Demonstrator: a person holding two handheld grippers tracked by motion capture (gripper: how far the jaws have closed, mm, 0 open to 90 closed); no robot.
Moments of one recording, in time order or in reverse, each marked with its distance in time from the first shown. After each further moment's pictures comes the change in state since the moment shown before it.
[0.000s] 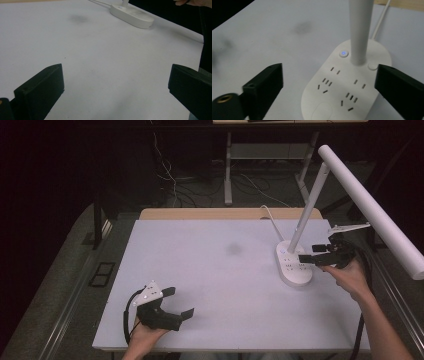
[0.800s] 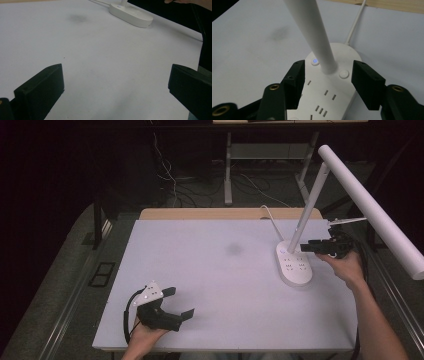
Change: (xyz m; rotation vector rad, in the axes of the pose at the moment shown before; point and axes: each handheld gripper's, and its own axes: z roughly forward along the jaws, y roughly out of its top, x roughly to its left) left arm 0.001 0.000 0.000 0.009 -0.005 0.010; right arm -0.038 0.011 0.016 0.007 -0.055 0.062
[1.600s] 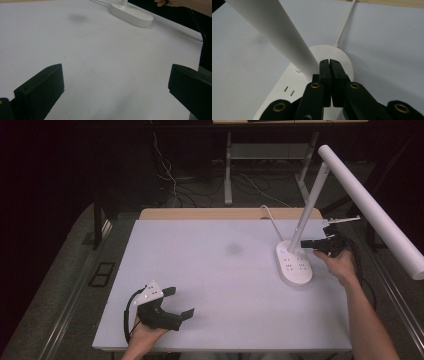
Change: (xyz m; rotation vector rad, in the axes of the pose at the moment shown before) left arm 0.001 0.000 0.001 -0.002 -0.001 -0.004; right arm -0.017 0.000 0.026 0.012 -0.026 0.044
